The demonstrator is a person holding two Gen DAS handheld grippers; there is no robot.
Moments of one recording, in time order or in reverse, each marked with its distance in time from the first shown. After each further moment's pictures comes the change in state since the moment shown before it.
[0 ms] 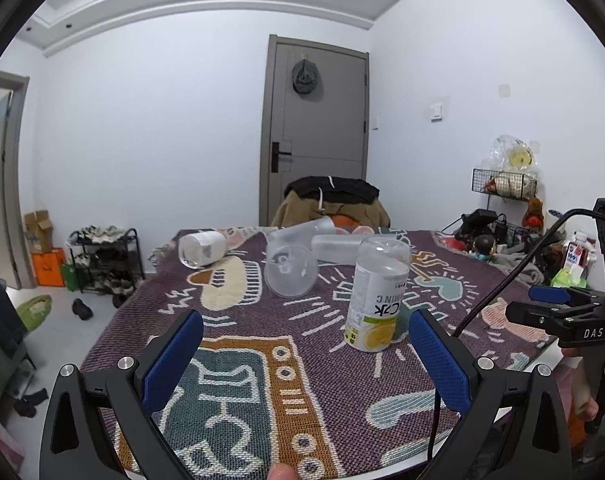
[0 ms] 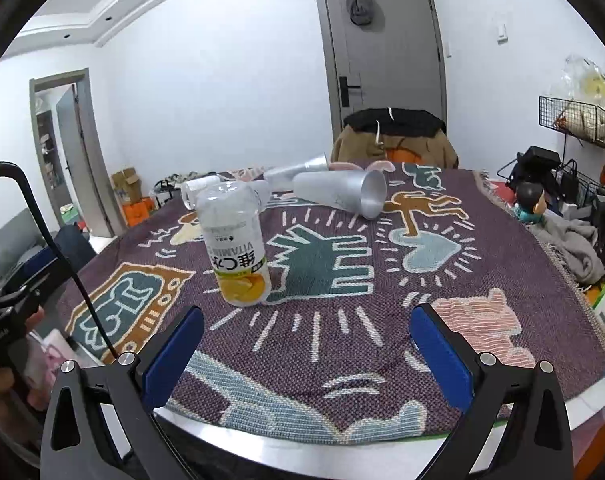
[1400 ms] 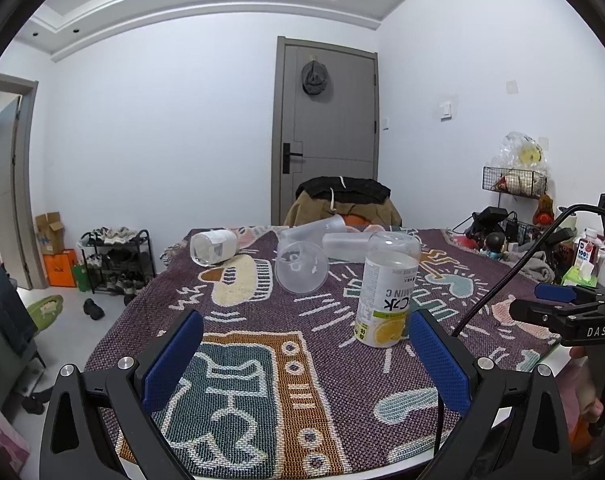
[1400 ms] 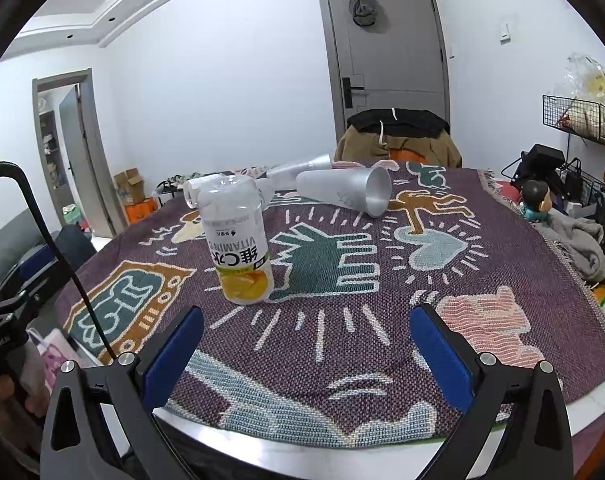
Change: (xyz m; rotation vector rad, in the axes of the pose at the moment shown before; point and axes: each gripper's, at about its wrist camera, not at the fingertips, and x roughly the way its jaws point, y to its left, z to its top) left arm -0.001 0.000 -0.008 -0.006 -0.004 0.043; right arm 0.004 0.000 -0.002 -0.005 -0.010 -0.001
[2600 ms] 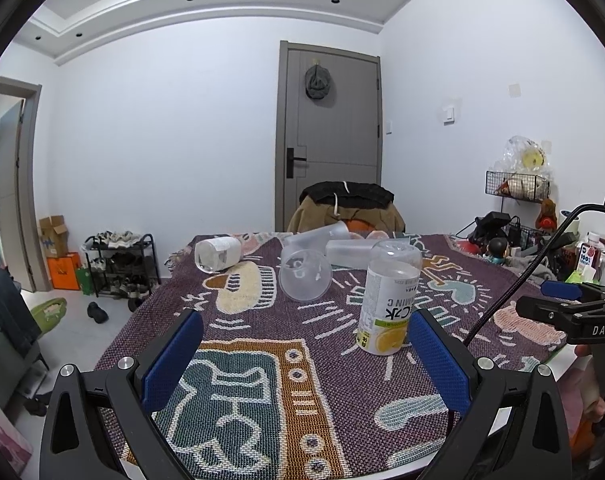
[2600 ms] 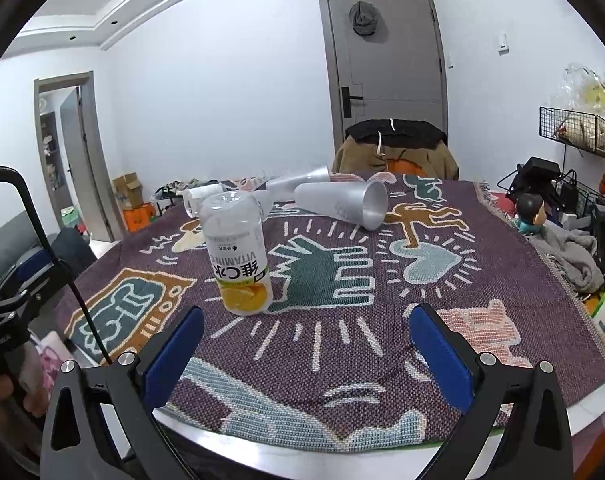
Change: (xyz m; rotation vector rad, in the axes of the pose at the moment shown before) left arm -0.003 -0.001 0.008 0.006 -0.015 0.015; right arm -0.009 0.000 0.007 -0.011 -0.033 -0.011
